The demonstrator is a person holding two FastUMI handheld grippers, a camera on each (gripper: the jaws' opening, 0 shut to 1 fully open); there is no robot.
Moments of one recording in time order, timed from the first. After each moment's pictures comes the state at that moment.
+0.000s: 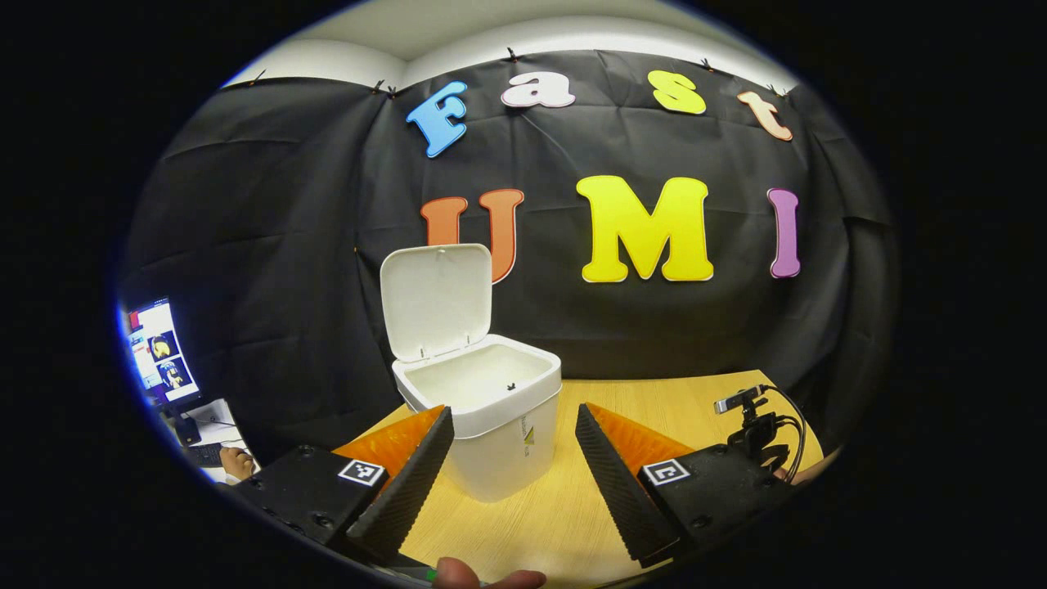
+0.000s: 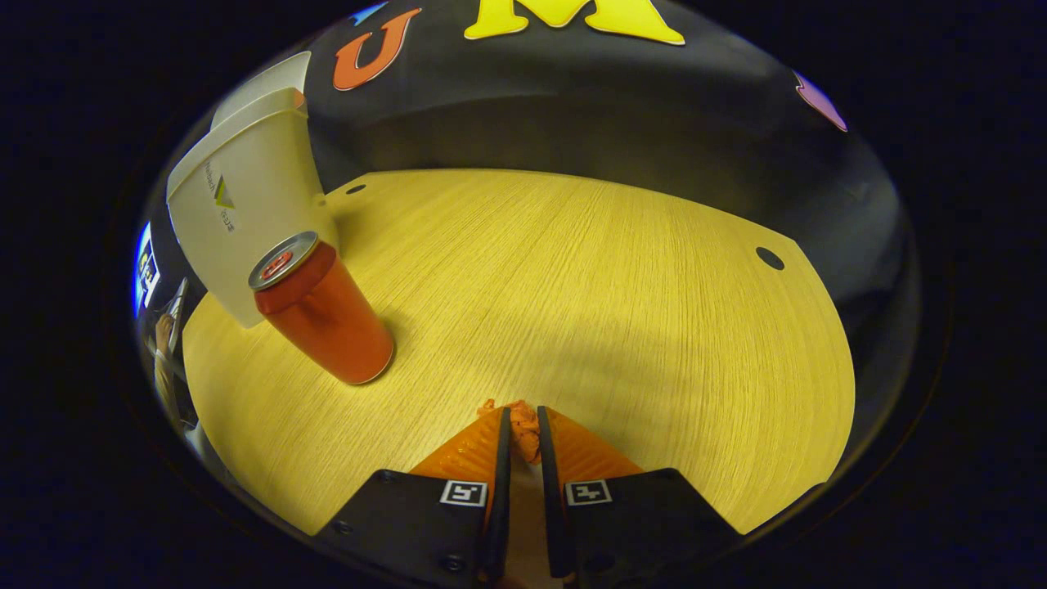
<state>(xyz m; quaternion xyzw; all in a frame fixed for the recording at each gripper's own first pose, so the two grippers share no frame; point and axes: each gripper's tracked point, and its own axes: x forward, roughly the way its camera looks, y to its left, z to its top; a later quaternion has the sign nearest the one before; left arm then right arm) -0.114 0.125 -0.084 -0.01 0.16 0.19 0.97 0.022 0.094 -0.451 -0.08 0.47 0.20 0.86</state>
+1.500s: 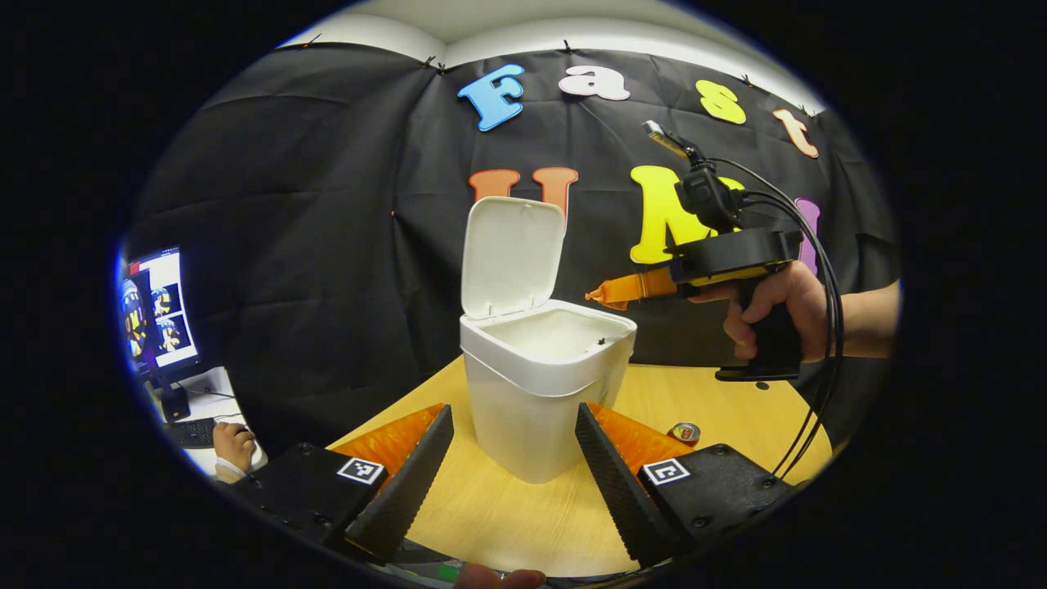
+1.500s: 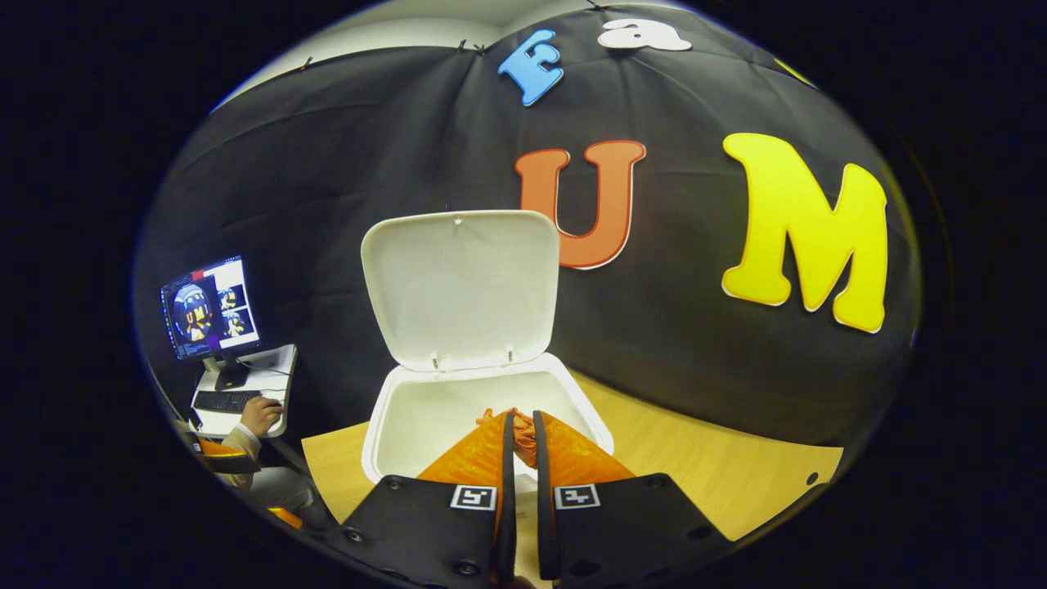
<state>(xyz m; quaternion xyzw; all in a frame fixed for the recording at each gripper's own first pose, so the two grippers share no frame) -0.177 0.221 -0.137 -0.05 0.17 0.22 0.96 0.045 0.454 -0.138 -0.05 0.24 0.43 0.87</state>
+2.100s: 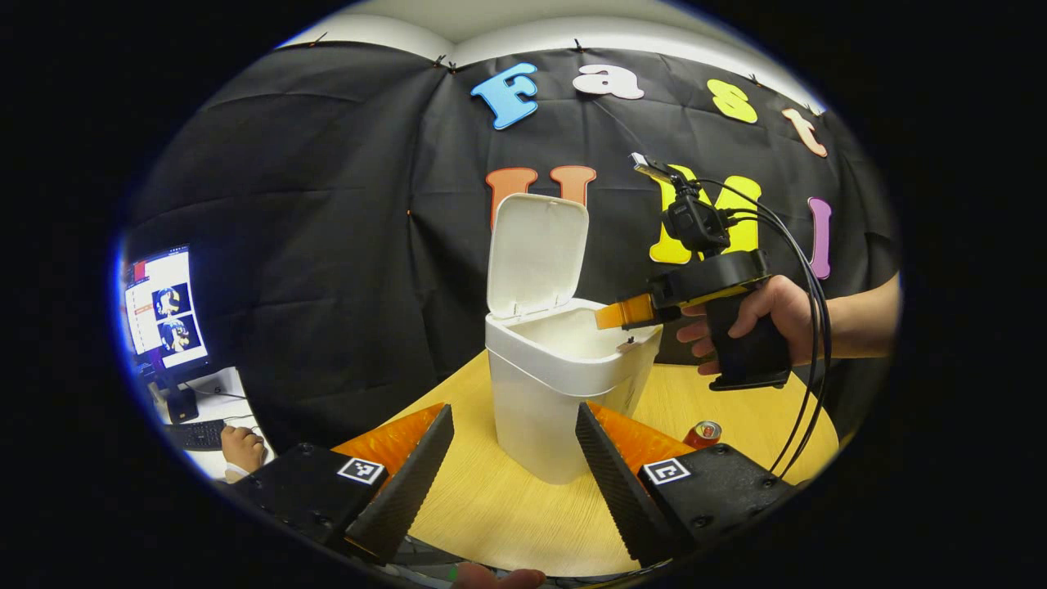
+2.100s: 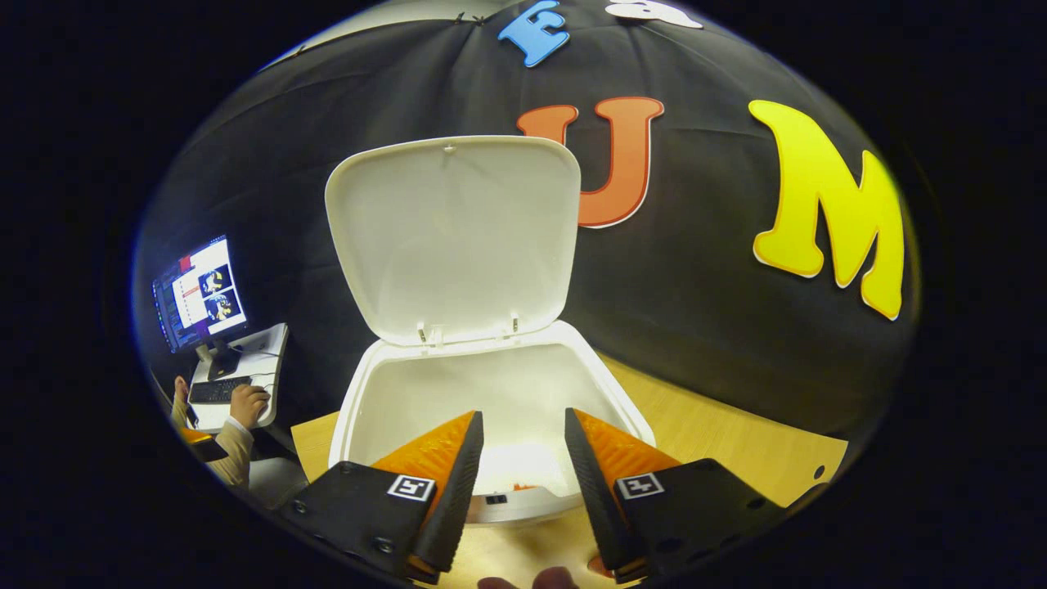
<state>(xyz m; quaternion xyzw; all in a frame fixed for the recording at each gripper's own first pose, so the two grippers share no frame) -0.172 0.234 -0.137 -0.04 0.17 0.22 0.96 0.054 0.467 -0.170 -0.06 0.29 0.41 0.86</state>
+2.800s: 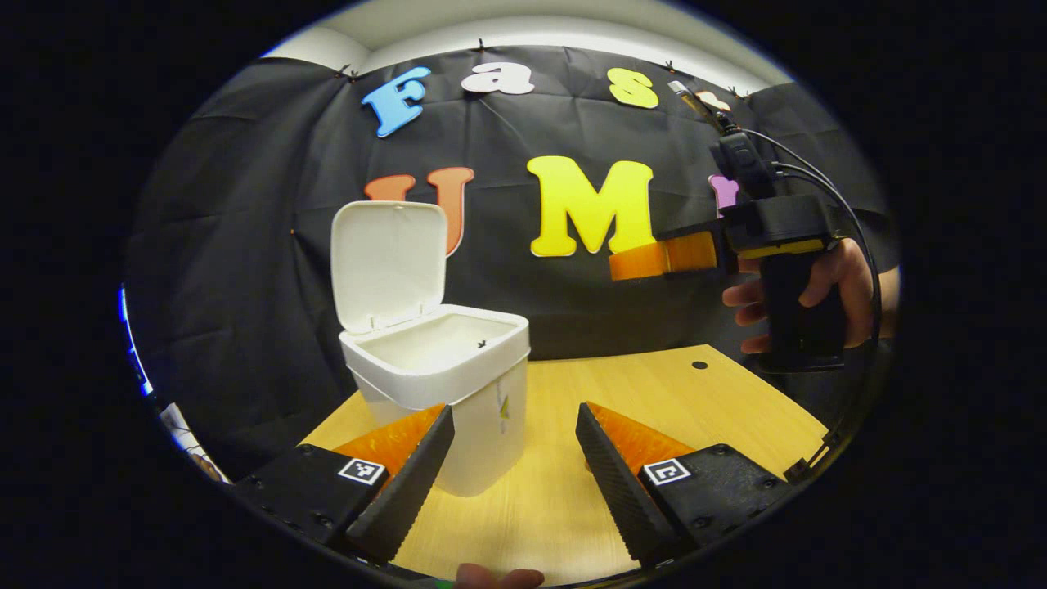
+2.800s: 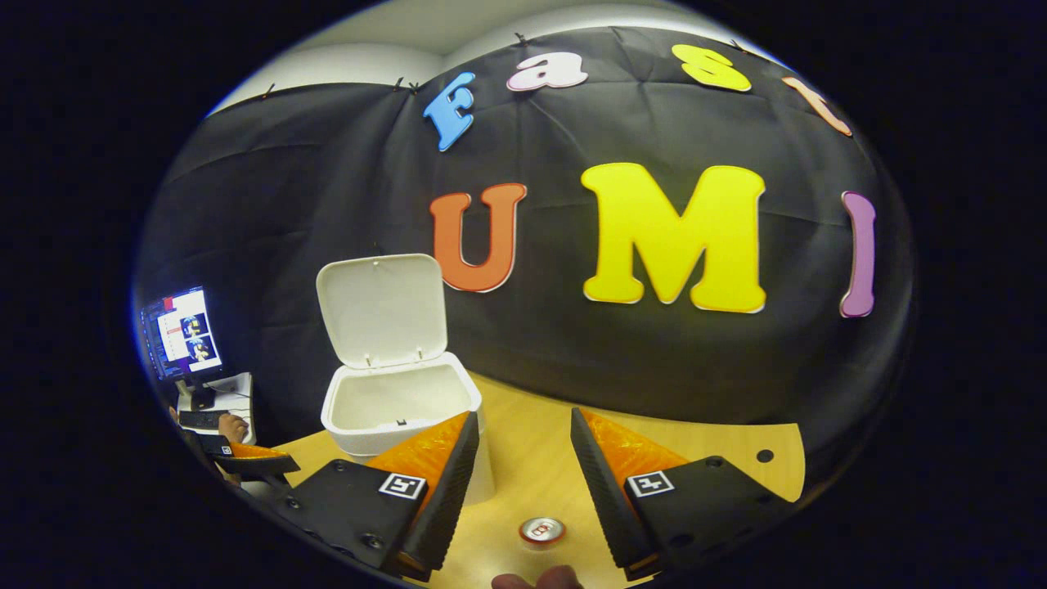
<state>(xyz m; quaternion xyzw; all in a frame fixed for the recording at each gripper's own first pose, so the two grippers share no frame) -0.114 0.109 -0.154 -0.01 0.16 0.03 0.99 0.039 0.240 -0.089 -0.01 0.18 0.28 0.94</state>
